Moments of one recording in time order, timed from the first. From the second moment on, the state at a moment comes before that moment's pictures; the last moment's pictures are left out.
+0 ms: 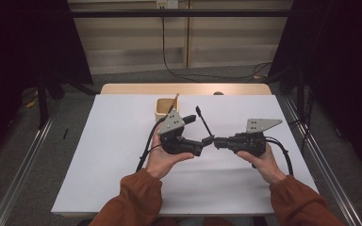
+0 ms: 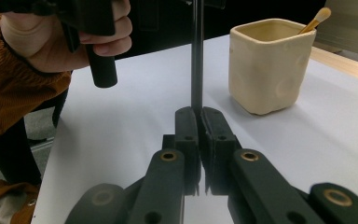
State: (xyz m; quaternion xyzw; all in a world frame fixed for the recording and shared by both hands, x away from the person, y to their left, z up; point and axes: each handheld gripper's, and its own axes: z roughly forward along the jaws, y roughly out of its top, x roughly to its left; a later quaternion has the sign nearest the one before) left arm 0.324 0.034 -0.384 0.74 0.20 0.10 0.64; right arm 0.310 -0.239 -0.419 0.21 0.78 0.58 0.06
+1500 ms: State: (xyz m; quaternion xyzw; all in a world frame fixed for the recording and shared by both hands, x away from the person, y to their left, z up) left arm 0.326 0.043 -0.377 0.72 0.21 0.05 0.66; right arm 0.309 -0.228 -0.423 0.21 0.79 0.58 0.05
